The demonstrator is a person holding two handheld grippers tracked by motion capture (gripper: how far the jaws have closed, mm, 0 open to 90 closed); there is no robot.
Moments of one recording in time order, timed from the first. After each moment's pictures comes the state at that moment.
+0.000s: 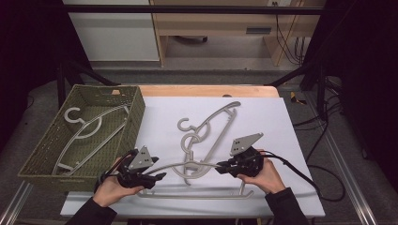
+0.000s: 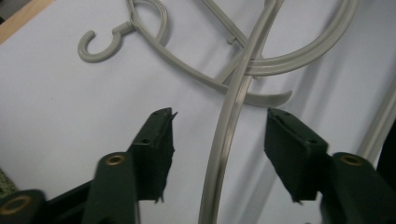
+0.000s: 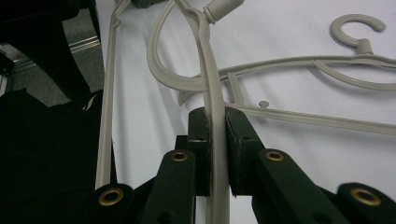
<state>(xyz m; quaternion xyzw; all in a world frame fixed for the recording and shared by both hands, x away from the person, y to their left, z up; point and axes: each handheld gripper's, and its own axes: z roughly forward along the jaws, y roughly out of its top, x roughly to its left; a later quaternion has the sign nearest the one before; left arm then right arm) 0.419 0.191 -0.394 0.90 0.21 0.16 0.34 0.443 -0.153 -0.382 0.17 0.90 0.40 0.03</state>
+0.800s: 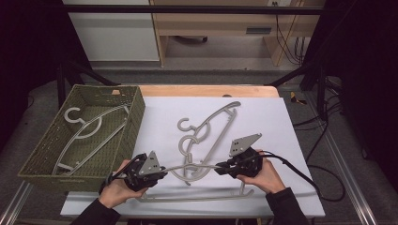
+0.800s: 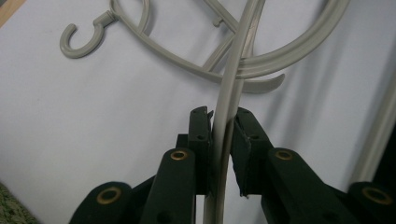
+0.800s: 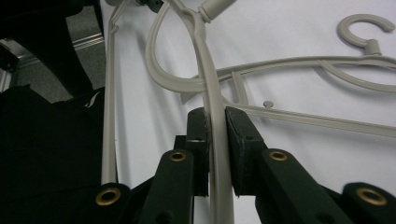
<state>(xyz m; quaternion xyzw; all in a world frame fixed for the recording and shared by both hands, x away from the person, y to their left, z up) 0.412 0.176 -0.399 0.92 0.18 0.17 0.30 0.444 -0.152 -0.384 0.16 0.90 0.40 0.02</state>
